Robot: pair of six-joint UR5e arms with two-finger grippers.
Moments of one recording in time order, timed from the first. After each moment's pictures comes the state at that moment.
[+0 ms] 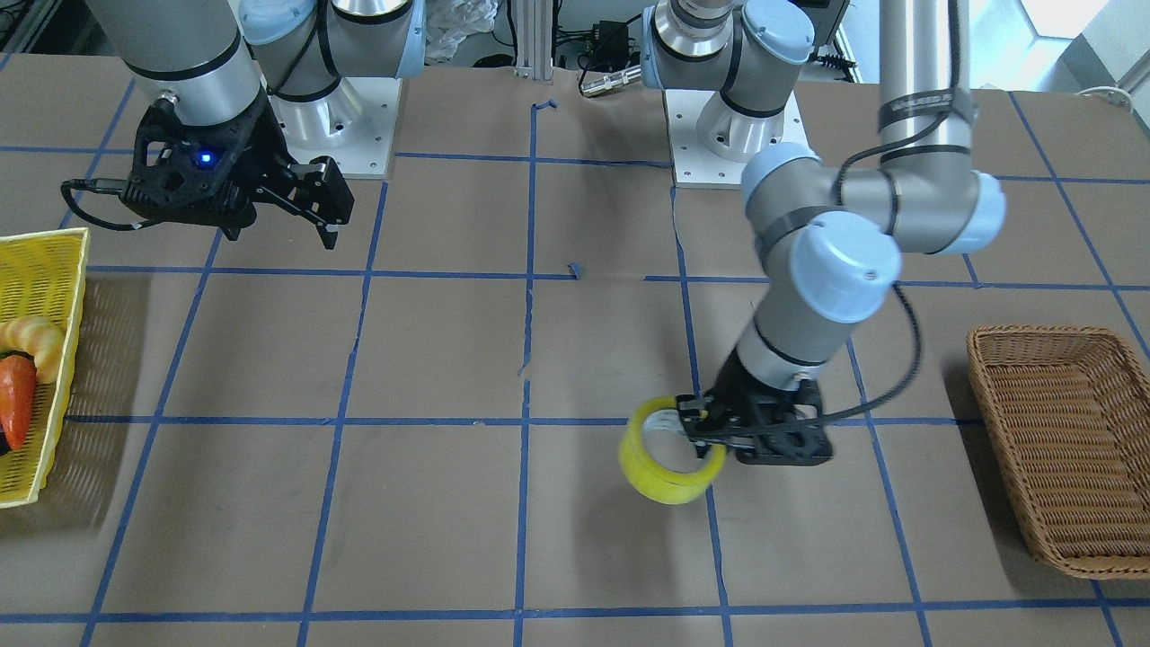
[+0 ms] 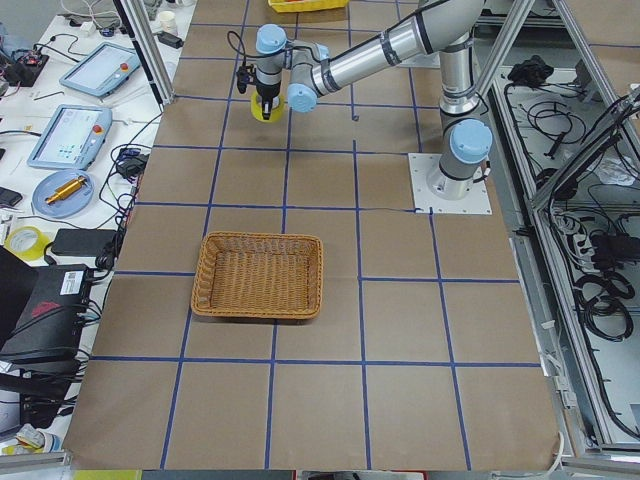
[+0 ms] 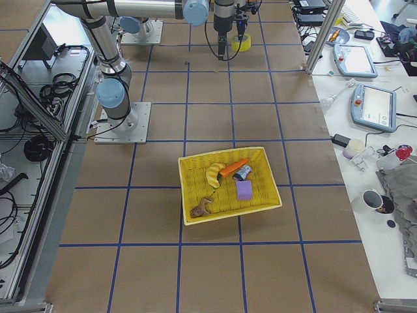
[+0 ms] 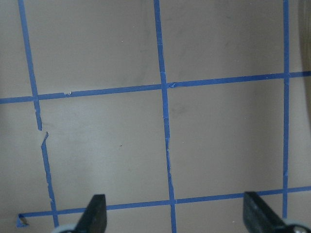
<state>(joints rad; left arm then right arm) -1.52 -1.92 -1.69 -0.96 1.45 0.02 1.60 -1.58 1.63 -1.63 -1.59 0.10</state>
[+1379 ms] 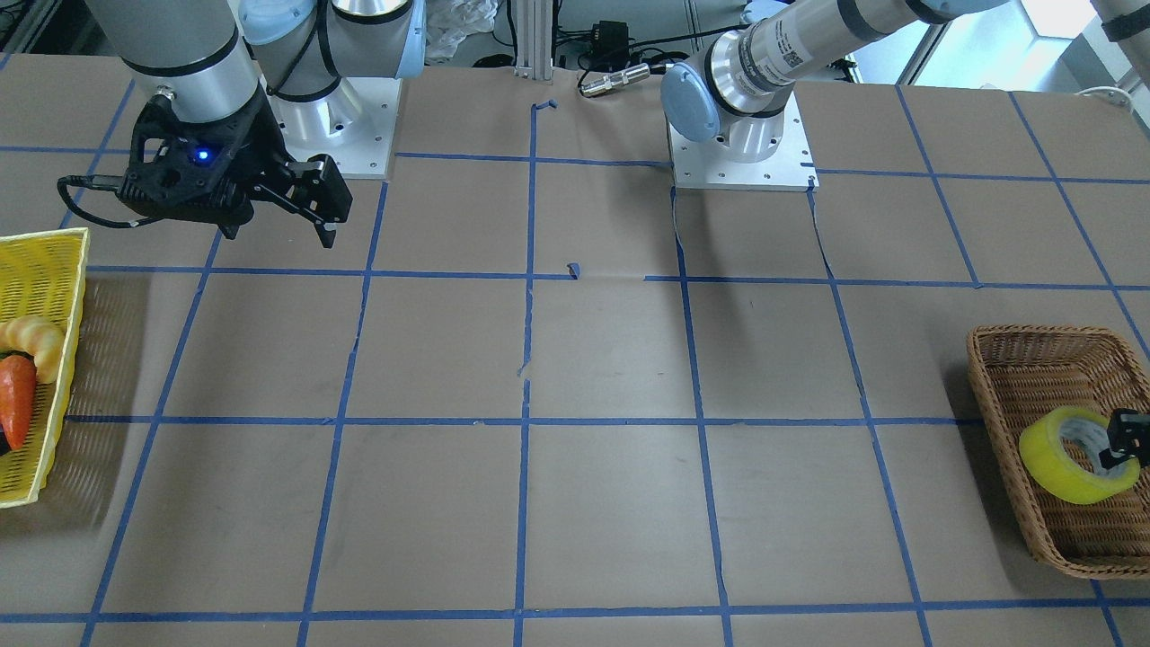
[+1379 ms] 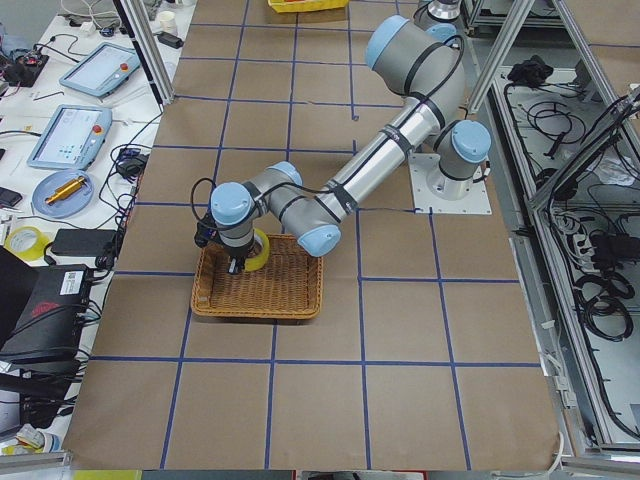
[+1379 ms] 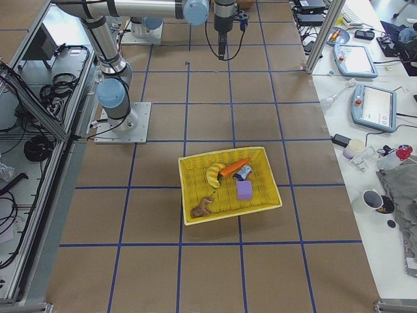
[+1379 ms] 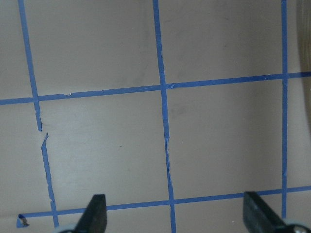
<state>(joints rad) -0.84 -2.20 -1.36 -1.10 1.49 0.97 1.60 -1.58 1.63 -1.62 -1.59 0.11</state>
